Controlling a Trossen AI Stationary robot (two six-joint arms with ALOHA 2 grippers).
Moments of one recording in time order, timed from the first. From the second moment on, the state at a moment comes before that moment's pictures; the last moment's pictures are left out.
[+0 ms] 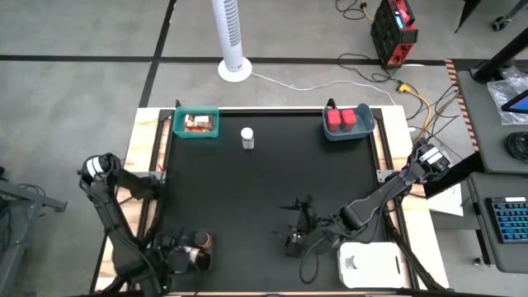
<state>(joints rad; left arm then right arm) -1.12 1.64 1.25 -1.20 -0.28 -0.92 0.56 1.69 1.22 -0.14 0.73 0.38</state>
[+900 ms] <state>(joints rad) -1.22 1.61 1.36 -1.21 -1.50 -1.09 0.42 2.24 1.49 1.15 0.35 -0.35</state>
